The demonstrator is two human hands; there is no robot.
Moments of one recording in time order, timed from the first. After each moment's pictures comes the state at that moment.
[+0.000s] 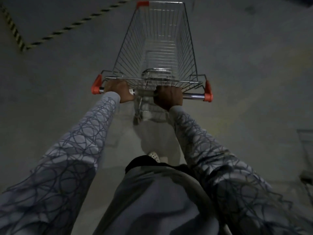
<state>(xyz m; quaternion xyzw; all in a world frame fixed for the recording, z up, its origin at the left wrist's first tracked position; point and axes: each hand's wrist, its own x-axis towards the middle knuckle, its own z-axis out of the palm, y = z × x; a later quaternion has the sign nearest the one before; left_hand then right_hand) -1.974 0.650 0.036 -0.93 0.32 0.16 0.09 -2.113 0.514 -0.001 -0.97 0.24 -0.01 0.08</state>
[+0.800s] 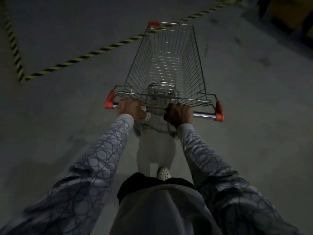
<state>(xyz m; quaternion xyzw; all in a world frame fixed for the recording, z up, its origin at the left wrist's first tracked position) -1.568 0.369 0.019 -0.94 0.32 0.10 -0.02 -1.685 0.218 0.001 -0.96 0.27 0.05 0.05</state>
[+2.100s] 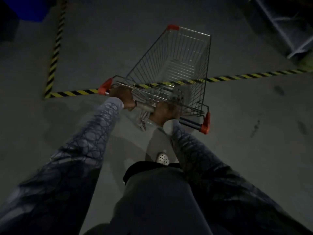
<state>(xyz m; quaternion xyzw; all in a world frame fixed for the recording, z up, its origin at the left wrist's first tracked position) -0.771 0.163 0.032 -0.95 0.13 0.27 0.09 -0.885 0.006 0.037 -0.98 0.05 0.14 0.10</state>
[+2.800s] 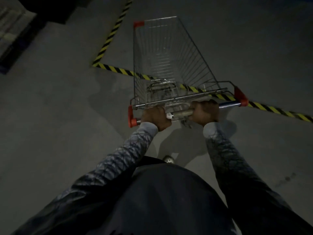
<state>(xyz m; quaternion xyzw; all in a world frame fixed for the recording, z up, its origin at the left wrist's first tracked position) -0.837 0.112 0.007 -0.98 -0.04 0.18 -0.01 -0.785 -0.072 0.010 -0.99 -0.11 0.11 -0.03</state>
